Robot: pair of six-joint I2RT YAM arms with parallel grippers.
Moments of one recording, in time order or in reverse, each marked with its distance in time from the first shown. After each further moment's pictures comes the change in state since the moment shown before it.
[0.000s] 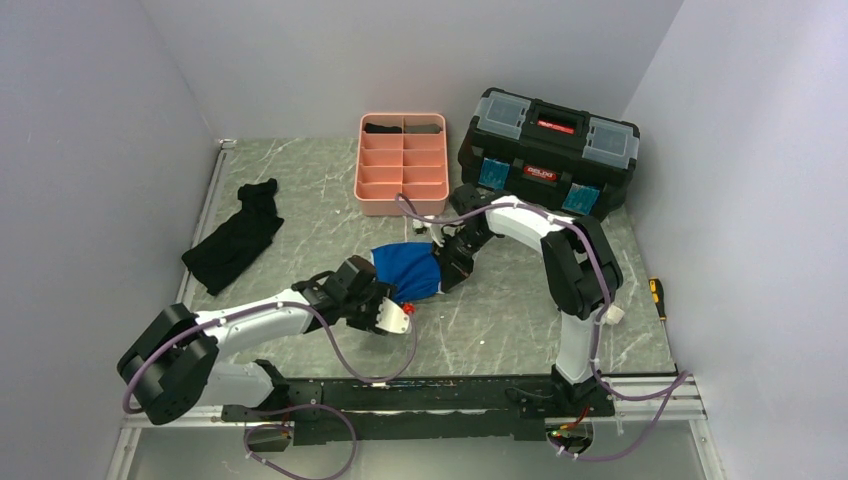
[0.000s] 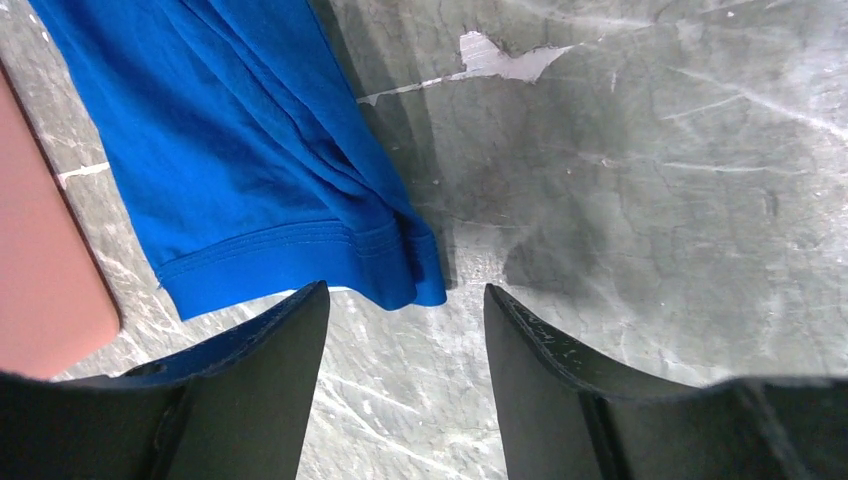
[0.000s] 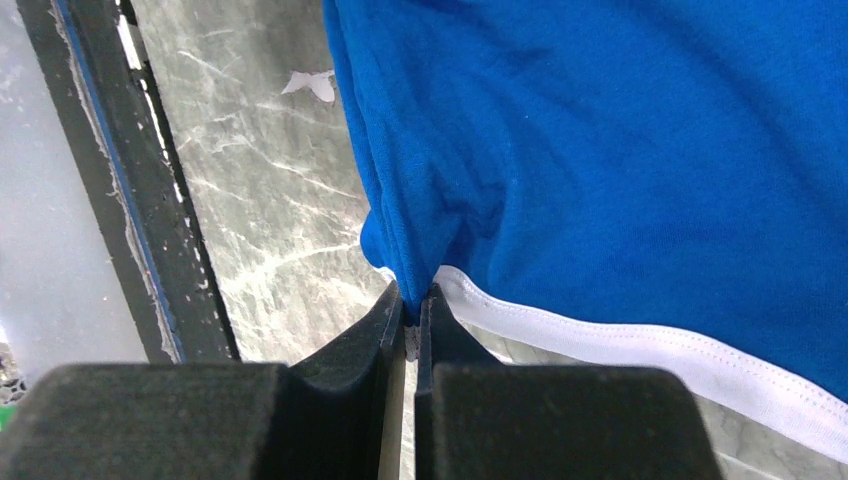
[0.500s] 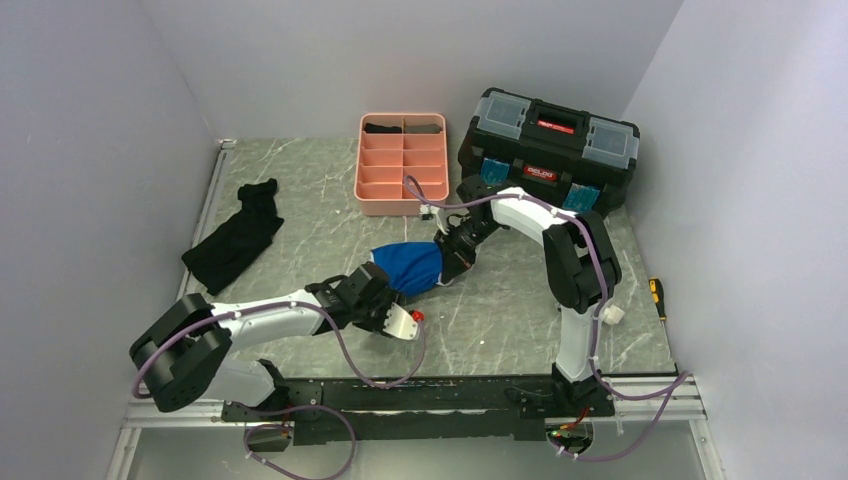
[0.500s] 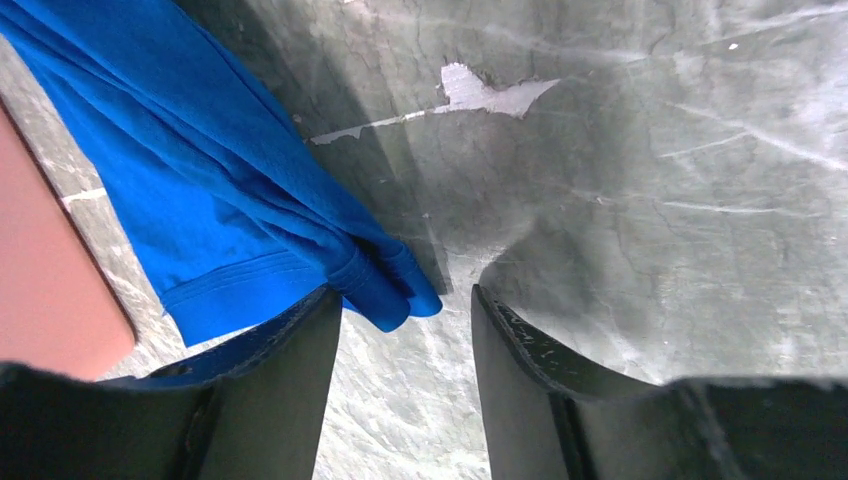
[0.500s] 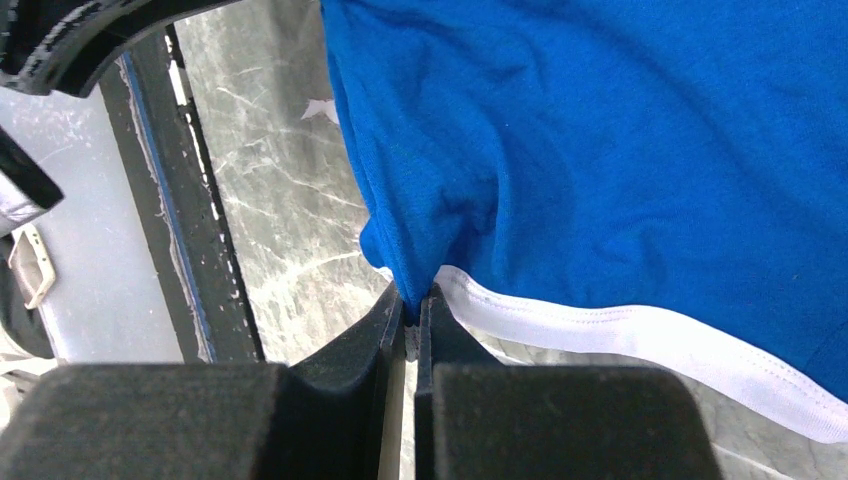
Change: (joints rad) left arm -0.079 0.066 0.022 0.027 -0.087 -0.008; right arm -0.058 0.043 0.076 -0.053 -0.089 0.020
